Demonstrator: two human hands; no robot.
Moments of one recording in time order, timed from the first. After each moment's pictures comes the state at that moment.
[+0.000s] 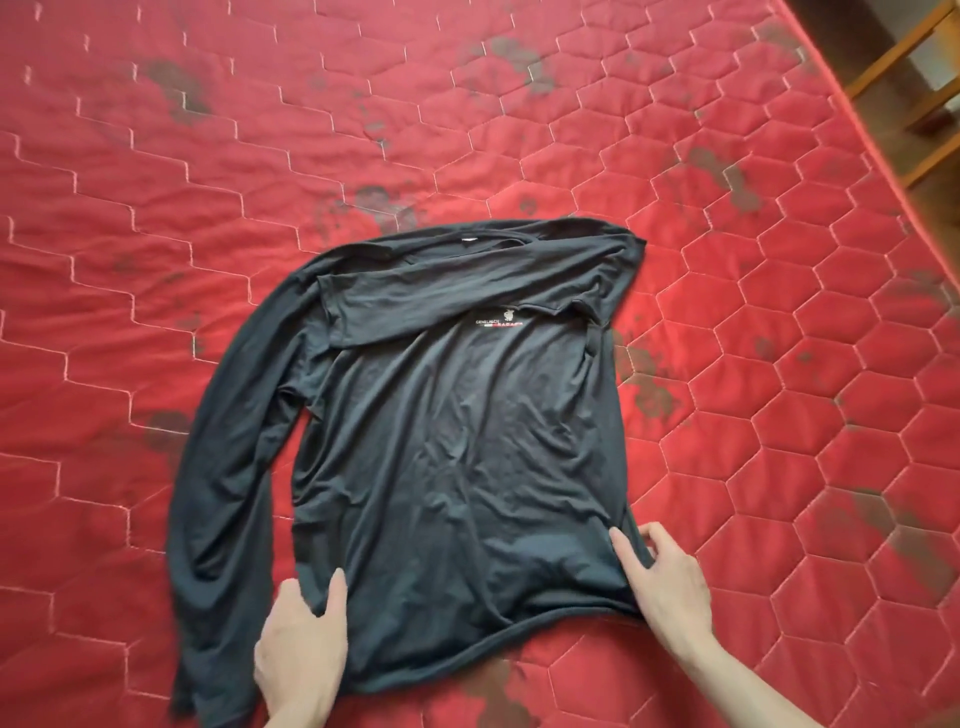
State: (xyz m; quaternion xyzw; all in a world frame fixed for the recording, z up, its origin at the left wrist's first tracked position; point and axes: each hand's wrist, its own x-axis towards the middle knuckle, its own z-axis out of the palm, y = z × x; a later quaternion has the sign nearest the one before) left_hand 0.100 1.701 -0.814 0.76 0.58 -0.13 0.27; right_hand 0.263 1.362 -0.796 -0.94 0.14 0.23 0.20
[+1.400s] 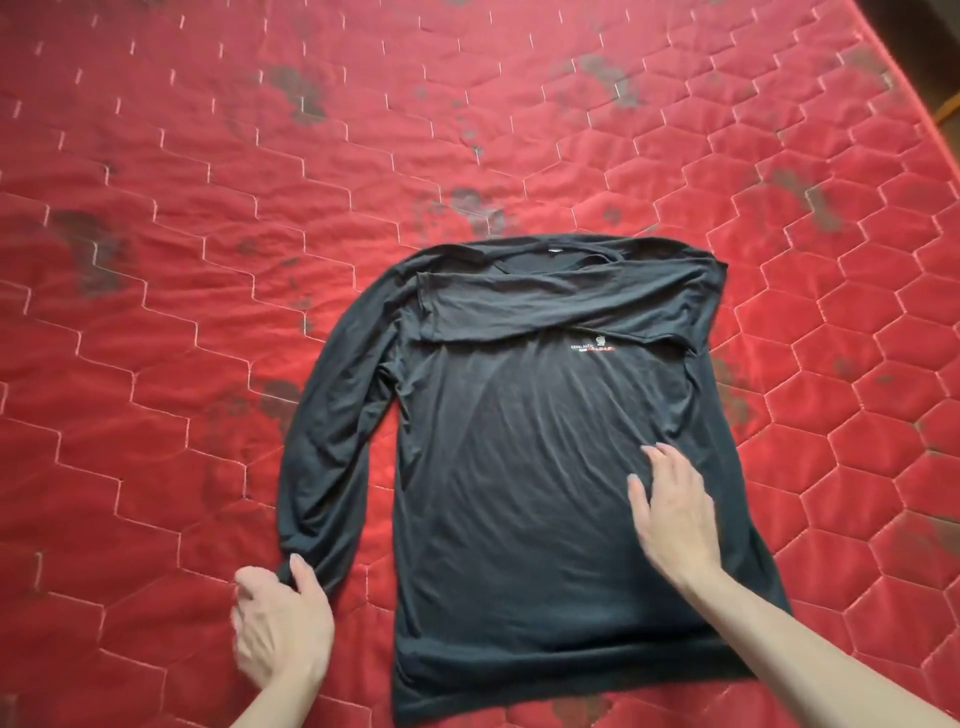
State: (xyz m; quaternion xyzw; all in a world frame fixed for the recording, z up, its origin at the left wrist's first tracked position) left_hand 0.048 1.784 -0.796 0.71 0.66 -0.01 0.22; right_hand 0.288 1.473 -0.767 -0.98 -0.06 0.14 0.11
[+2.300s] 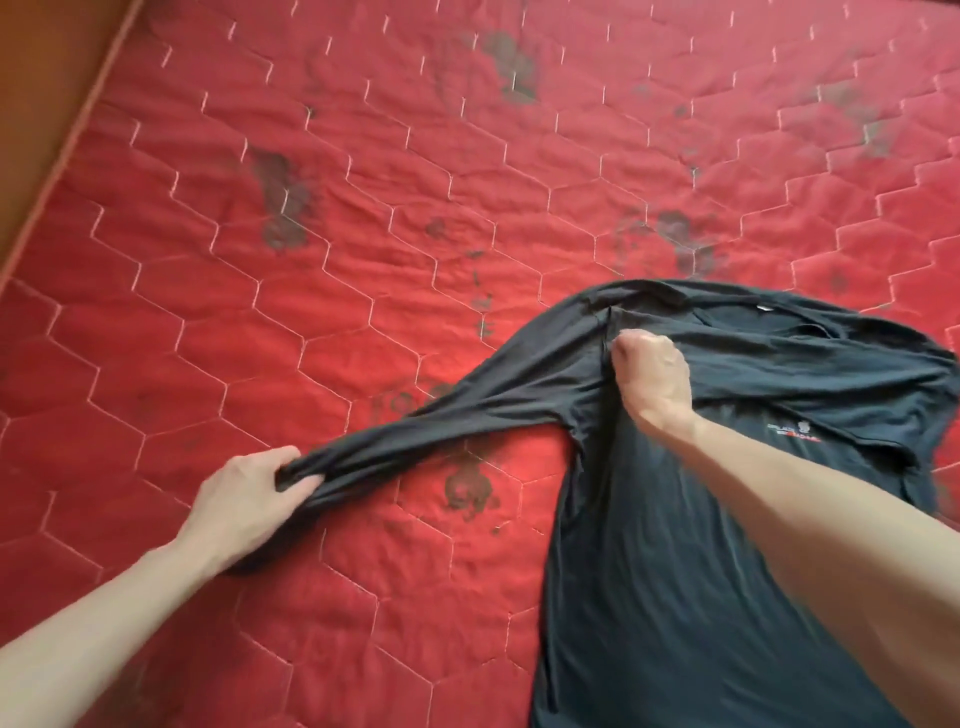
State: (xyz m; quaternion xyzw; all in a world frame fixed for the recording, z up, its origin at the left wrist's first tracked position) left_hand 0.018 2.065 -0.783 0.86 0.41 -0.13 0.27; right_hand 0.396 1.811 -0.784 -0.96 -0.25 0.12 0.02
